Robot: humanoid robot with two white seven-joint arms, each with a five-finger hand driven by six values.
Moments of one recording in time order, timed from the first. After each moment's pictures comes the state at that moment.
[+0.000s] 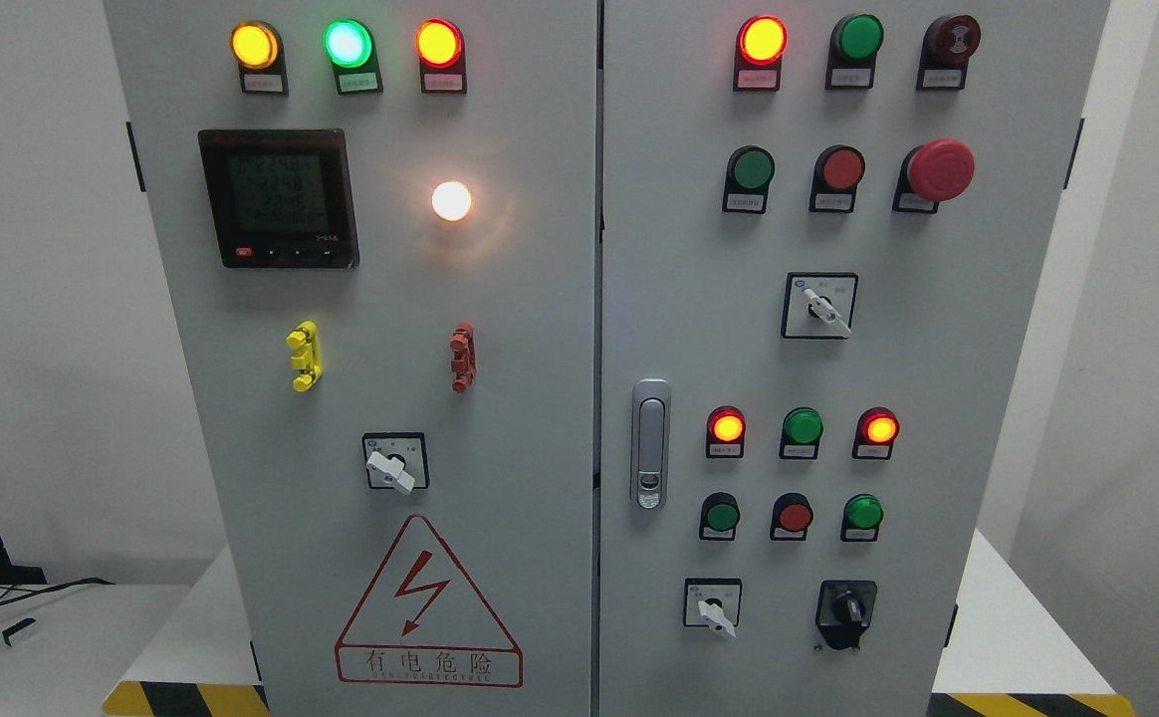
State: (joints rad) left arm -0.04 -0.09 0.08 0.06 0.00 -0.16 0.06; right arm 0.19 0.00 0.05 -0.15 -0.16 -0.12 0.01
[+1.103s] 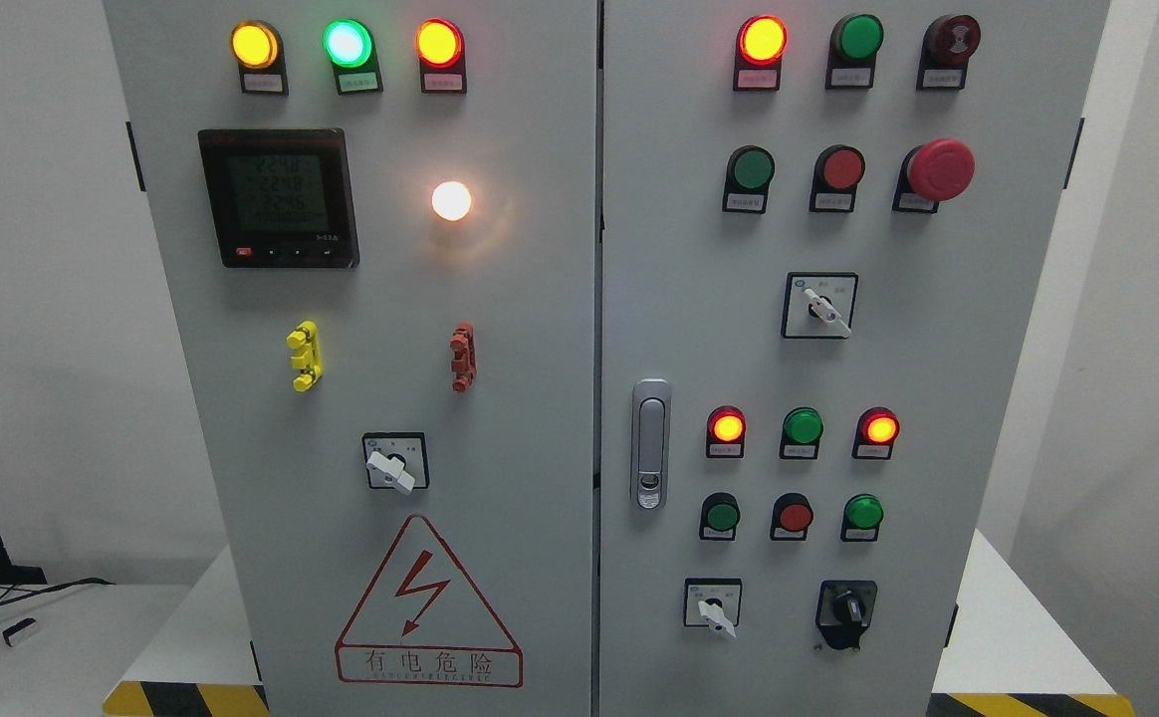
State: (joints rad) left arm -0.04 -0.09 0.08 0.06 0.00 -0.16 0.06; right arm 0.24 0.00 0.05 -0.21 -0.16 -0.12 0.01
